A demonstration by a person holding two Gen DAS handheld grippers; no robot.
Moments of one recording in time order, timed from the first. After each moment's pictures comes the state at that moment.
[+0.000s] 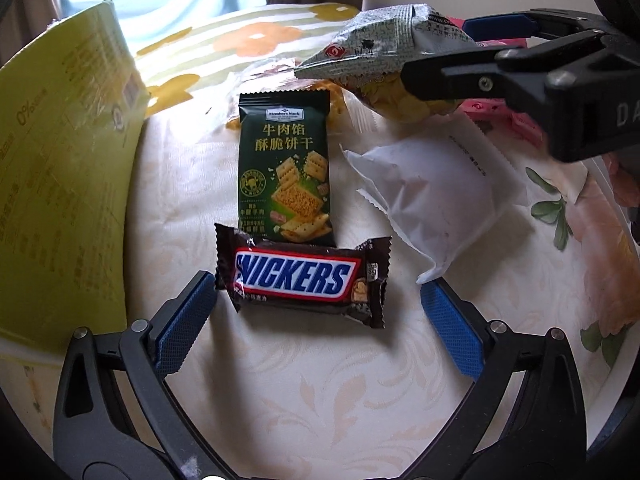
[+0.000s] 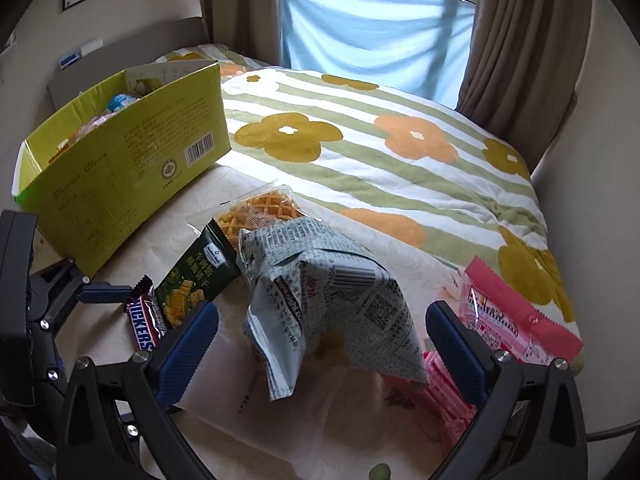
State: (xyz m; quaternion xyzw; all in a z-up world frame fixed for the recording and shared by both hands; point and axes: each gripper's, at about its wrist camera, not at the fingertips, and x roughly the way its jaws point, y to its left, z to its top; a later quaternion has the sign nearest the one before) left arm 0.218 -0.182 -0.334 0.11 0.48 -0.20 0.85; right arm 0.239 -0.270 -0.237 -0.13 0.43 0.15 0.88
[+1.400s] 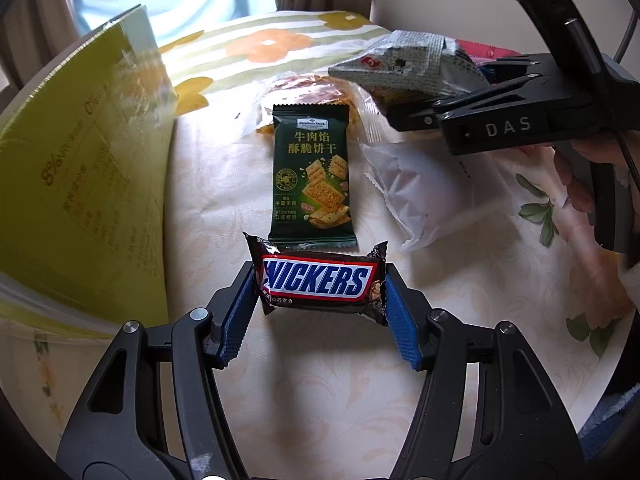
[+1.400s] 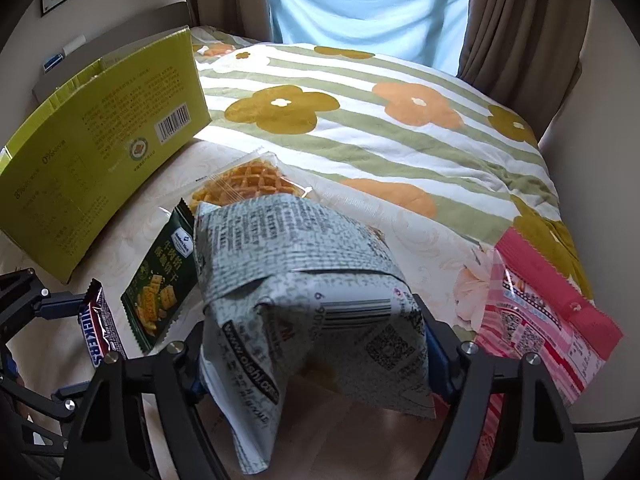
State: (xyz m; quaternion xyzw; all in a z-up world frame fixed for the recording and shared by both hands) left arm 0.217 -0.166 -0.312 0.10 0.47 -0.19 0.85; right arm 0.255 -0.274 -0.262 -0.10 0.47 0.14 0.86
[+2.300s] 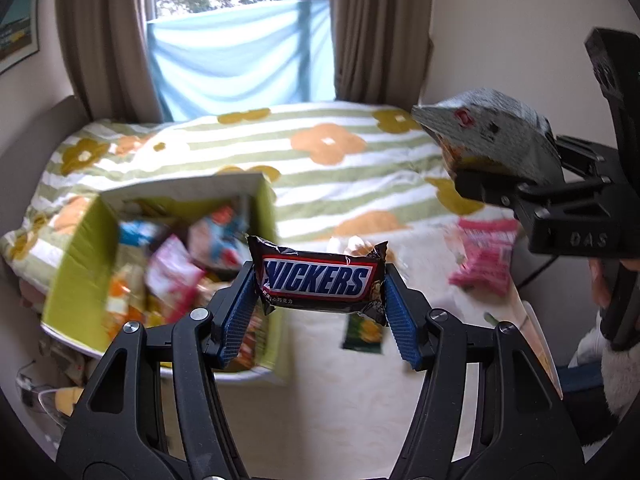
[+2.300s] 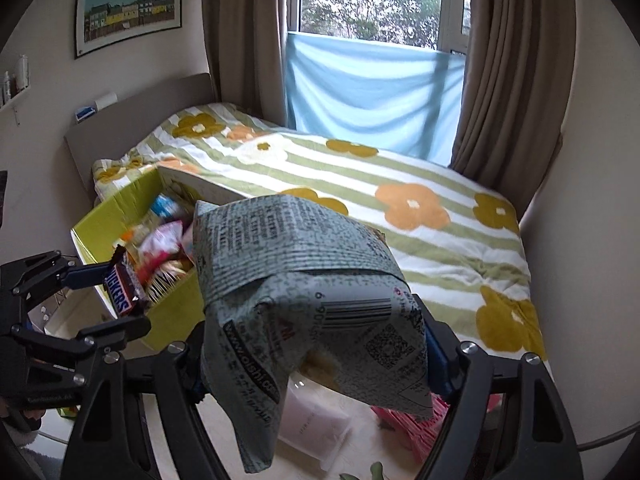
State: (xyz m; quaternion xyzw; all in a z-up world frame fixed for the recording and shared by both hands) left arm 0.217 -0.100 -0.115 0.04 0.37 -0.11 0.92; right arm 0.221 -0.235 -0.075 -0.09 0.36 0.17 0.91
